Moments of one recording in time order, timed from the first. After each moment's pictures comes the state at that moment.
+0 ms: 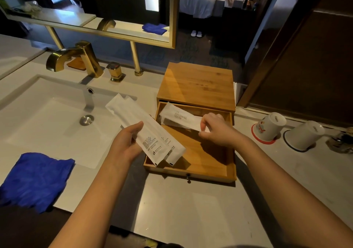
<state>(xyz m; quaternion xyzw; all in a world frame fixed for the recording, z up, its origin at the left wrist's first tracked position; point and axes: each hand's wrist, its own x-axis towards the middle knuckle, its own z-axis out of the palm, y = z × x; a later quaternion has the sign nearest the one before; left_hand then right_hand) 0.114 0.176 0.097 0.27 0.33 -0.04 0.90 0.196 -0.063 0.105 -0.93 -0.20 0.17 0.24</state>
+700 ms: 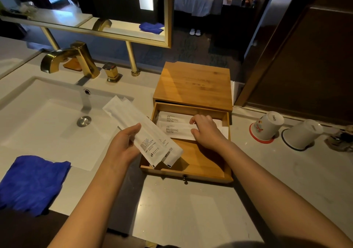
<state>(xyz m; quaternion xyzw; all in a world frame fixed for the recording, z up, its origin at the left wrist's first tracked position) 0.117 0.170 0.094 0.27 0.34 -0.04 0.90 0.203 -0.044 0.063 -0.95 -0.19 0.08 0.25</state>
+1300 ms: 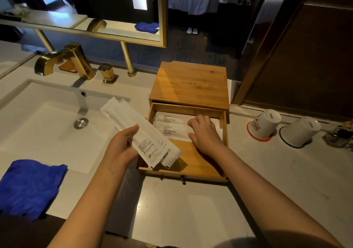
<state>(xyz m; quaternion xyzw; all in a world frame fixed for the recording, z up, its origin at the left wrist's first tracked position) 0.120 0.168 0.090 0.27 0.35 -0.04 0.90 0.195 -0.049 0.045 -0.96 -0.20 0.01 0.19</state>
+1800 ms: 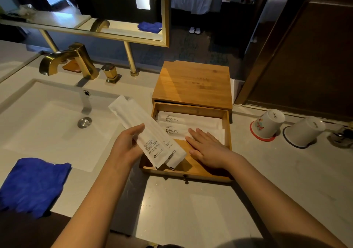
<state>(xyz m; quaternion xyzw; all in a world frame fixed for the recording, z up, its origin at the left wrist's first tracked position) 0.121 0.162 0.095 0.29 0.34 -0.06 0.89 0.170 -0.068 0.050 -0.92 -0.31 0.24 0.06</state>
